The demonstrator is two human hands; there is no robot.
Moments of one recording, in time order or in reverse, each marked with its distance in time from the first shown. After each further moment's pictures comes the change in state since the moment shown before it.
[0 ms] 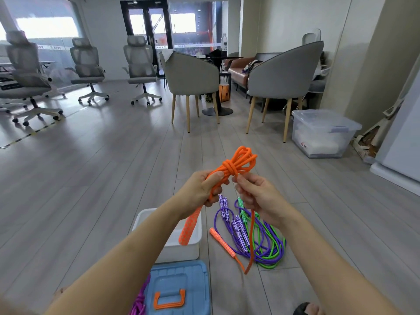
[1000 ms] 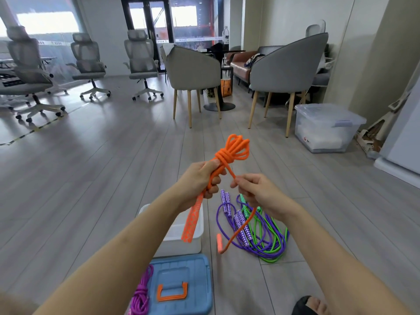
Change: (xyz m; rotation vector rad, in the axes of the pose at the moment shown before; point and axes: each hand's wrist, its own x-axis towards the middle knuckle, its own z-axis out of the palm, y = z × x) left_hand 0.003 0.012 0.000 -0.193 0.079 -0.164; right_hand 0.006 0.009 -0.009 -0.262 -0.080 0.029
